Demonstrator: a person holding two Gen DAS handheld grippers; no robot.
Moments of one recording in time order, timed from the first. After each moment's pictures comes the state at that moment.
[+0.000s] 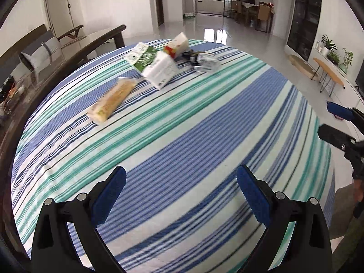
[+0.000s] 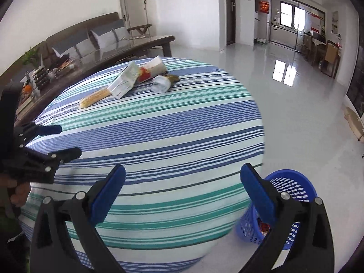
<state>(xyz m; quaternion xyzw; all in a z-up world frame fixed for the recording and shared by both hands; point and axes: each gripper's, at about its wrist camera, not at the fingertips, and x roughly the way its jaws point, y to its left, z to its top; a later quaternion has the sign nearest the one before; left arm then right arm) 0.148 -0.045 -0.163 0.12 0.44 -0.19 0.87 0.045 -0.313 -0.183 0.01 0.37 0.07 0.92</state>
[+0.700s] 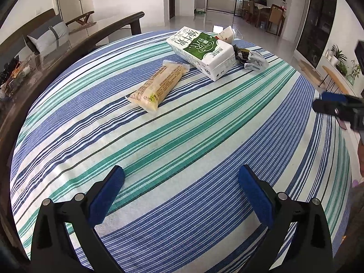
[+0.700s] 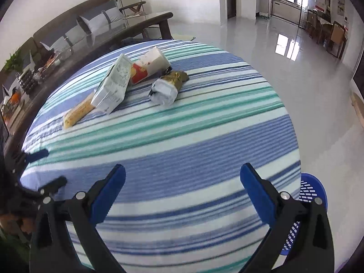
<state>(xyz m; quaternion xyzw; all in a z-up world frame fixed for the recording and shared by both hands) 0.189 0.009 -0.179 0.09 0.46 -0.18 0.87 0.158 -0.298 -0.177 0.05 0.46 0.05 0.89</state>
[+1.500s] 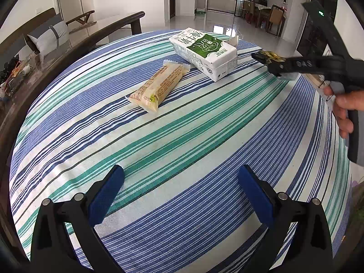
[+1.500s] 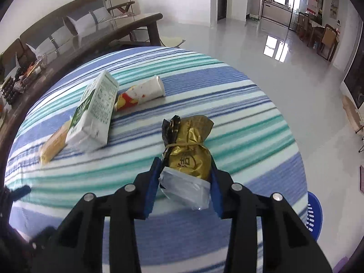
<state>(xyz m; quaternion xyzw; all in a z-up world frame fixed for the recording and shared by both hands) 0.188 0.008 -0.179 0.09 0.46 -0.18 0.87 0.192 -0.283 -0.176 0.02 0.45 0.01 0.89</state>
